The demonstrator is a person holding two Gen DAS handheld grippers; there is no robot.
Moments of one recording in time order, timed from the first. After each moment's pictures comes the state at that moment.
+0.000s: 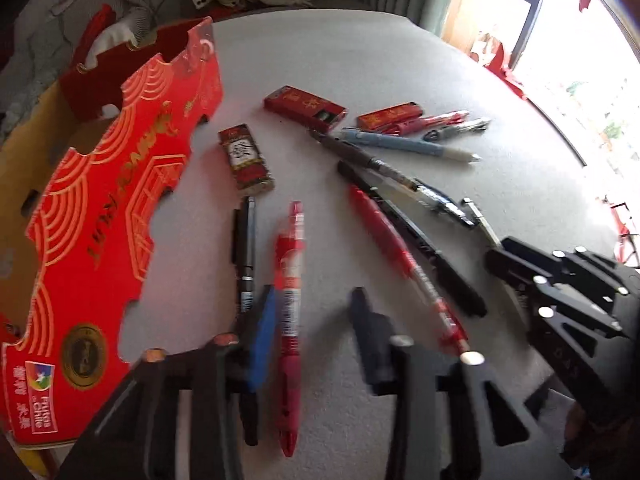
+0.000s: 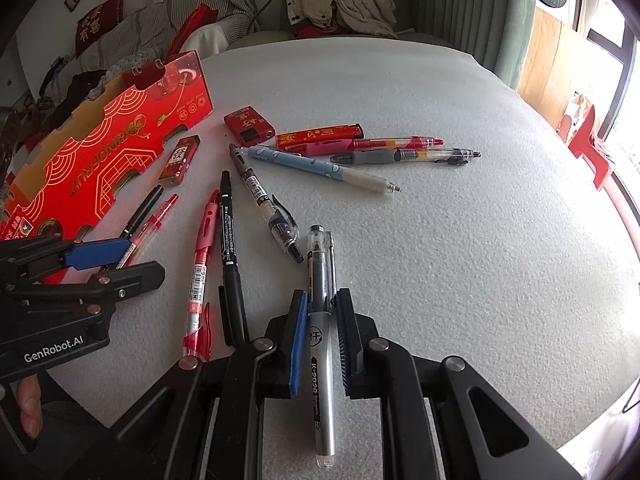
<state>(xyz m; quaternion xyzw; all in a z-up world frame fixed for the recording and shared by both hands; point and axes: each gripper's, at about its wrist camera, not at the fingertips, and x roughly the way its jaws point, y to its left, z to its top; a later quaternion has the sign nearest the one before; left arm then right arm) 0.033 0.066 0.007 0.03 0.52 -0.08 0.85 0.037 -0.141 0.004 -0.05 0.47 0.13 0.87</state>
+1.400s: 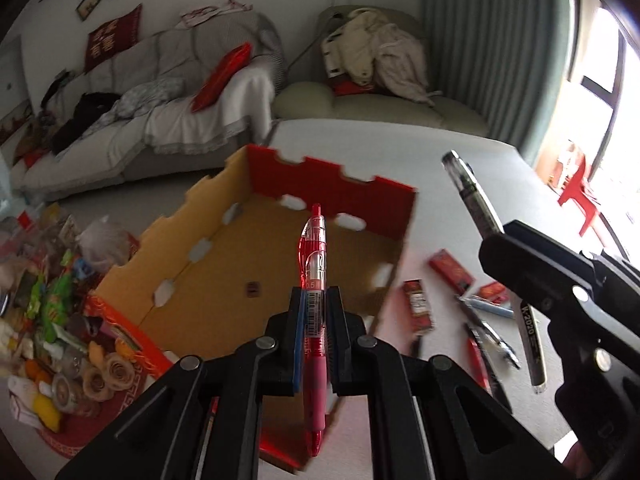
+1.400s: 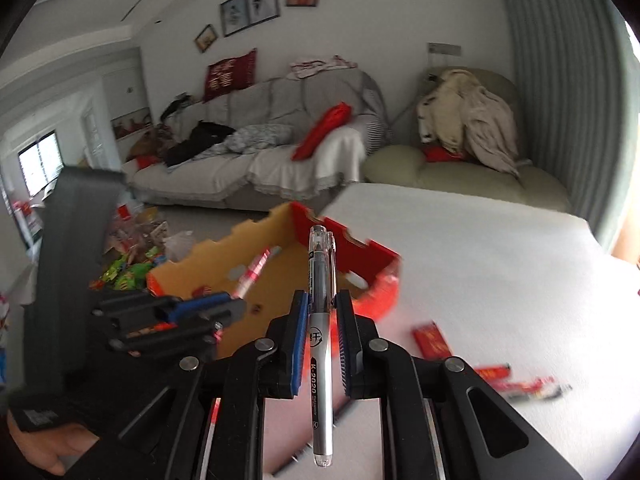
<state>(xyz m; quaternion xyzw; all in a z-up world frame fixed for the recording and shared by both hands) 0.023 0.190 0.132 -0.05 0.41 0.11 0.90 0.056 0.008 0.146 -0.05 0.29 0.34 0.89</state>
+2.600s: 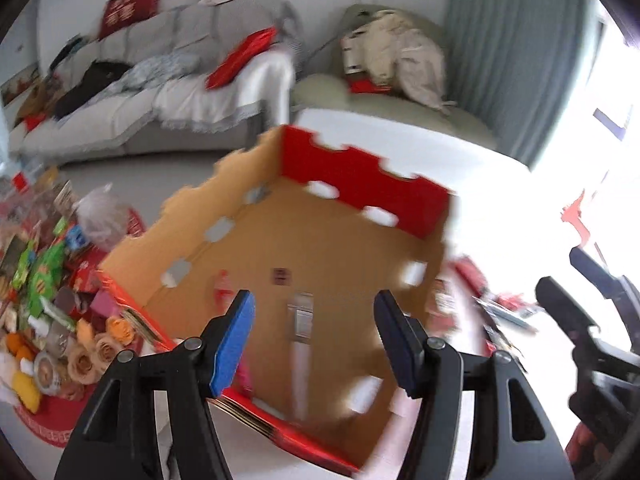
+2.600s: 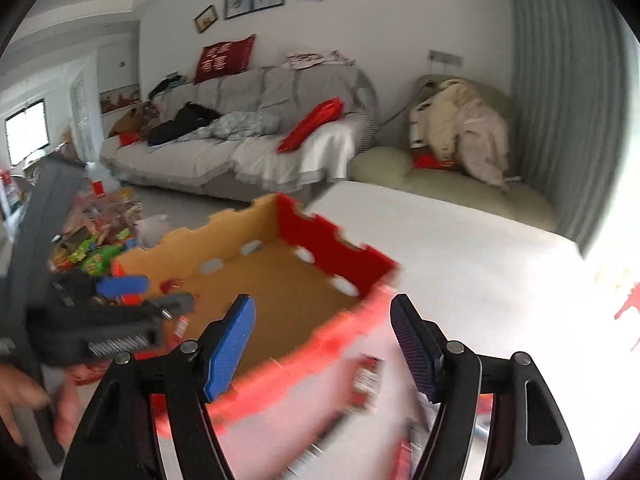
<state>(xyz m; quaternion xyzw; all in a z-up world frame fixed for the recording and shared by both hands) -0.001 0.220 0.123 -0.10 0.41 0.09 0.90 0.061 0.013 0.127 -0.10 0.28 0.29 0.91</state>
